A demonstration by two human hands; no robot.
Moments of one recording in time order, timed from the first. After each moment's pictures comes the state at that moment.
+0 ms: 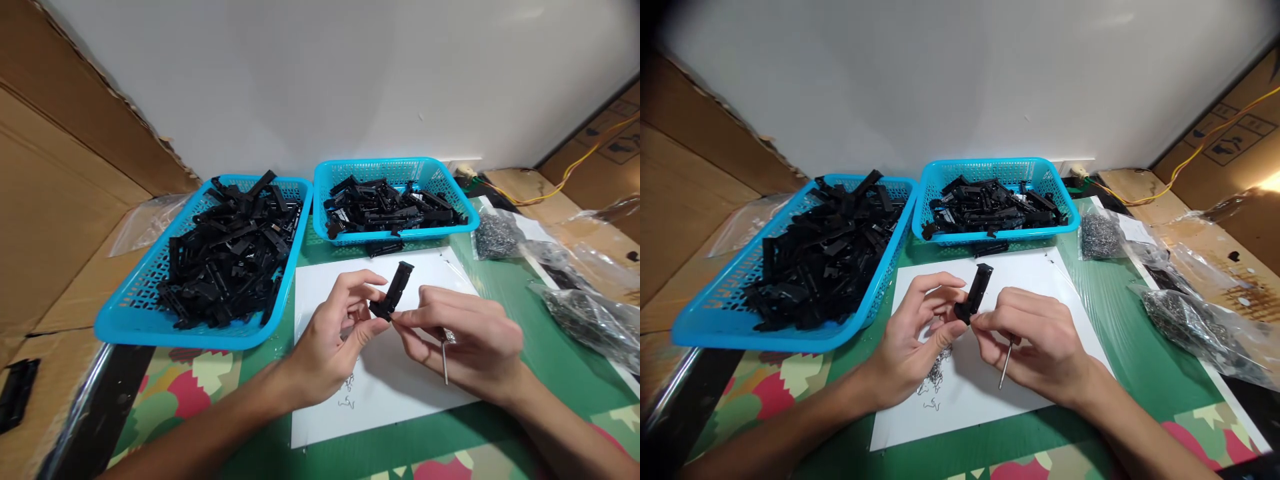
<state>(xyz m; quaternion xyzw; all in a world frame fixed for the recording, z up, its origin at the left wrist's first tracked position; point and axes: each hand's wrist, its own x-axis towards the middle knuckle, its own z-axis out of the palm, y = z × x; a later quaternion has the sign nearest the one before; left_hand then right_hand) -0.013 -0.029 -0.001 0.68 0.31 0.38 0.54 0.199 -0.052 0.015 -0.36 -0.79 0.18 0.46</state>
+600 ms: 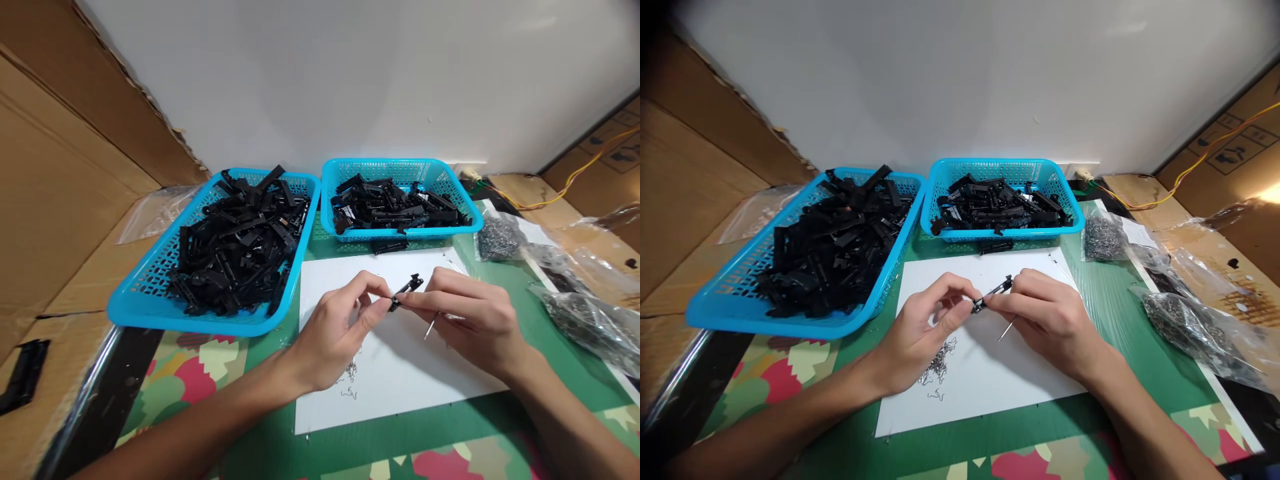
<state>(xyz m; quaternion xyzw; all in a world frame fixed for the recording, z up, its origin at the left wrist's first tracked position) -0.013 -0.025 0.008 0.73 0.35 0.32 0.49 0.221 -0.041 0.008 -0.36 -0.84 0.10 0.40</state>
